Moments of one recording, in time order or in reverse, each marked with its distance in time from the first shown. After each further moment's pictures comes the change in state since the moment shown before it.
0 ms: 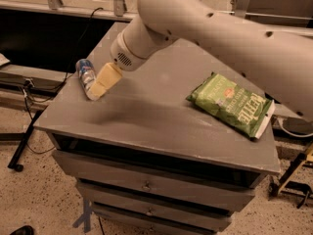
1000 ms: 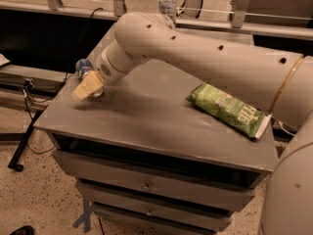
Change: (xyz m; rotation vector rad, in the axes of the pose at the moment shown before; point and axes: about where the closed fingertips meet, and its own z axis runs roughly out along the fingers) arm -0.005 -0.016 0.081 0.057 -0.023 0.190
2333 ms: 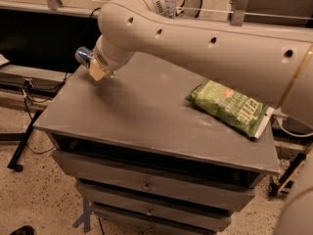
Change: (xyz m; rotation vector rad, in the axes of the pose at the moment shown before) arm -0.015 -0.019 -0.035 0.224 0.074 -0.003
